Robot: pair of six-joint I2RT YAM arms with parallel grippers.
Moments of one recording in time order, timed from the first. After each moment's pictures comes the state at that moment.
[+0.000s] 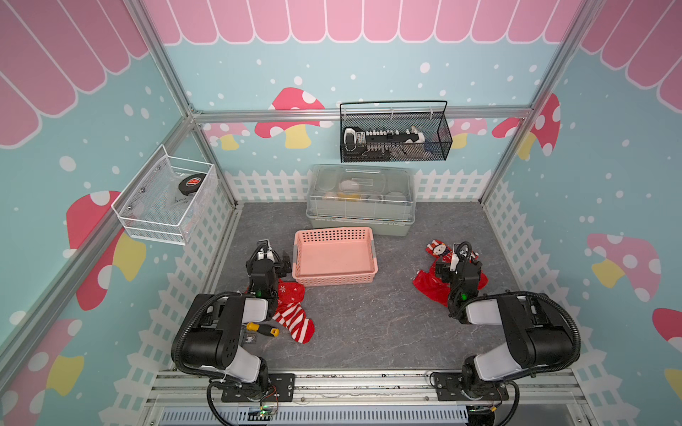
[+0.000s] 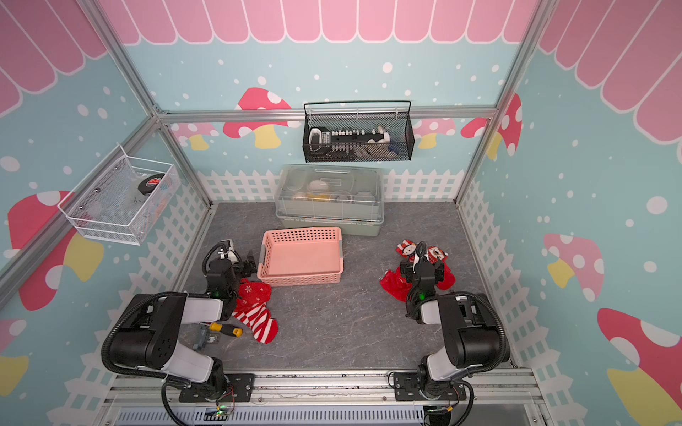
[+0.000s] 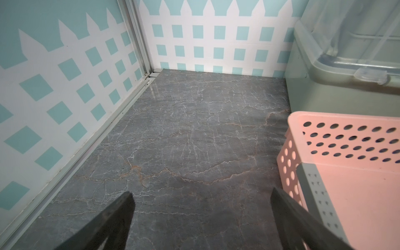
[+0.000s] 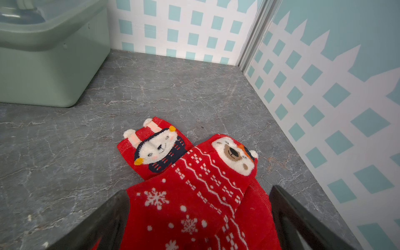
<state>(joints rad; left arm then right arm) -0.05 1.54 0.38 0.85 -0.26 -0.05 0.07 1.52 0.34 0.86 0.32 -0.12</state>
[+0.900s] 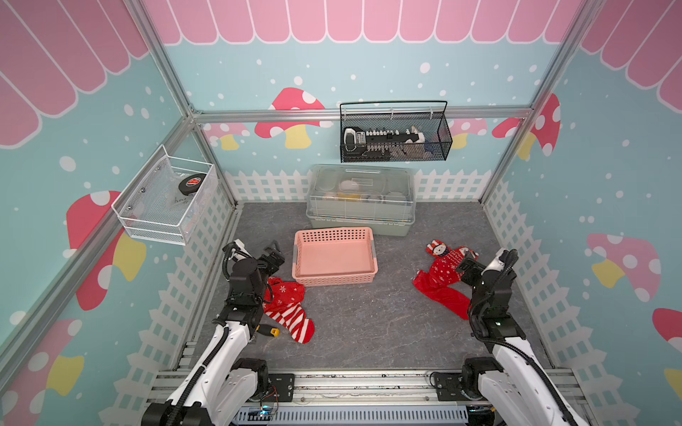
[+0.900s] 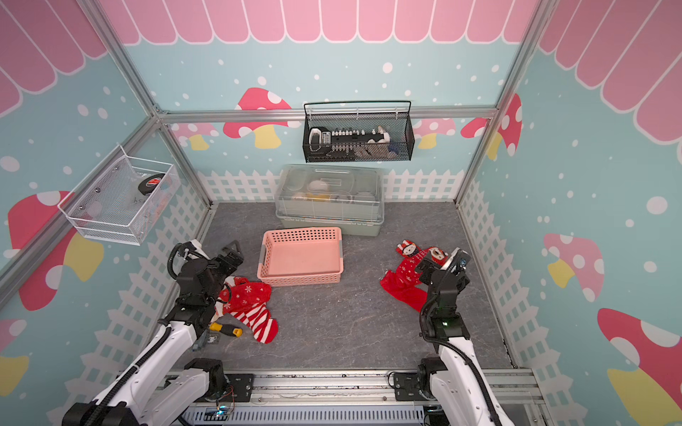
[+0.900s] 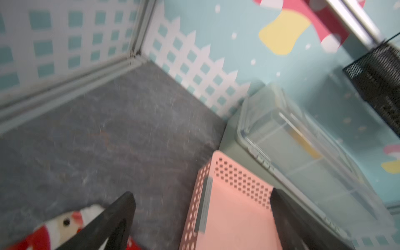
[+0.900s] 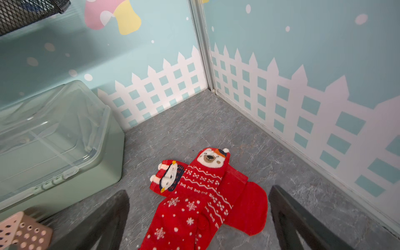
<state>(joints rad) -0.05 0.86 0.48 0.09 -0.11 -0.69 0.06 0.67 0.39 0.03 0.40 0.40</state>
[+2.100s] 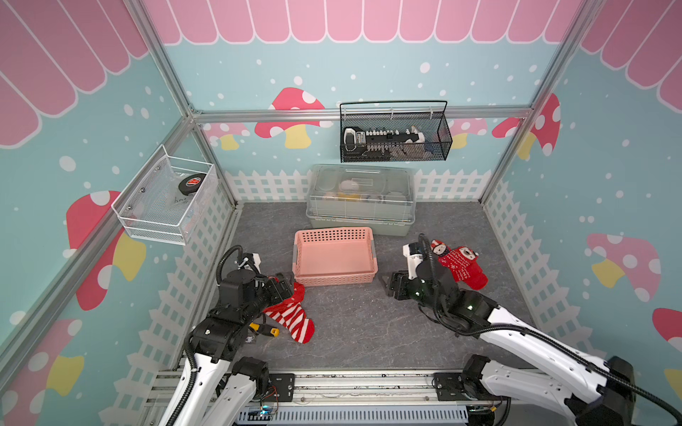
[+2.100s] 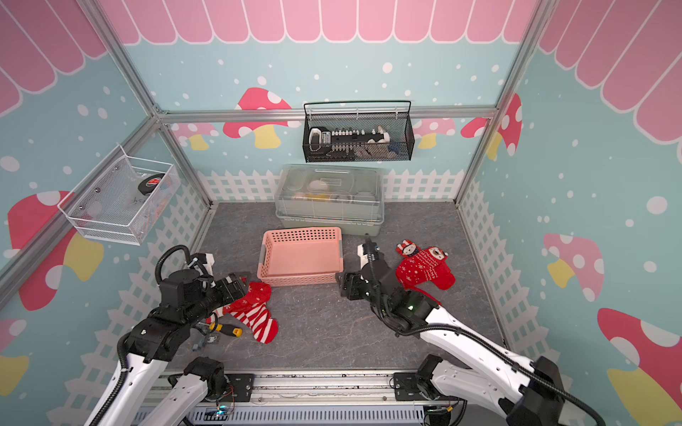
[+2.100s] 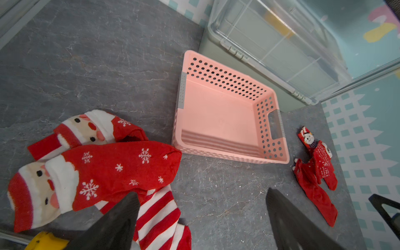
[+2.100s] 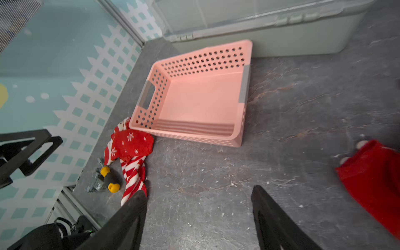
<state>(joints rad) -0.21 0.64 0.73 -0.72 0.04 -0.55 0.89 1.05 0.80 -0.31 0.17 0.67</state>
